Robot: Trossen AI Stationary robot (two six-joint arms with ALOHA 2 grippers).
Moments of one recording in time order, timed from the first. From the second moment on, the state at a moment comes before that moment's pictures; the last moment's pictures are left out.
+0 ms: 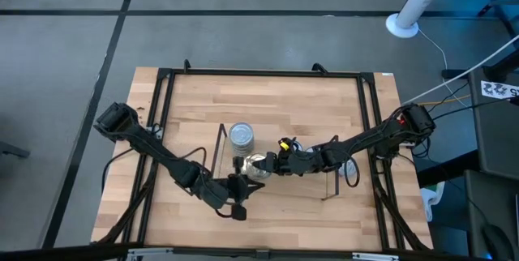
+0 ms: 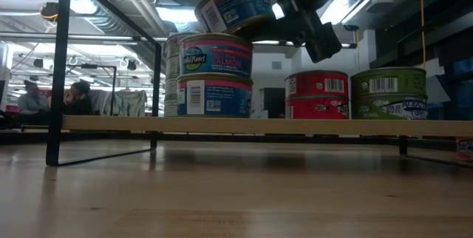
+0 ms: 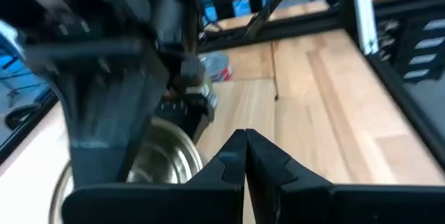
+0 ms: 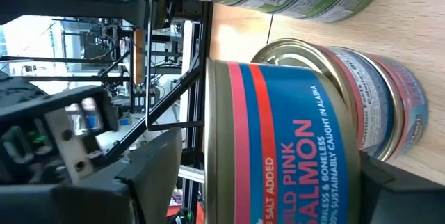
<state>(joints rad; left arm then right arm) -0.56 1.68 1.07 0.15 -0.69 -0.07 0.33 1.67 1.01 0.23 0.33 1.63</state>
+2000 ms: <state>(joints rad) -0.60 1.78 1.07 0.24 -0.97 0.02 0.33 1.67 1.01 0.24 0.20 1.68</state>
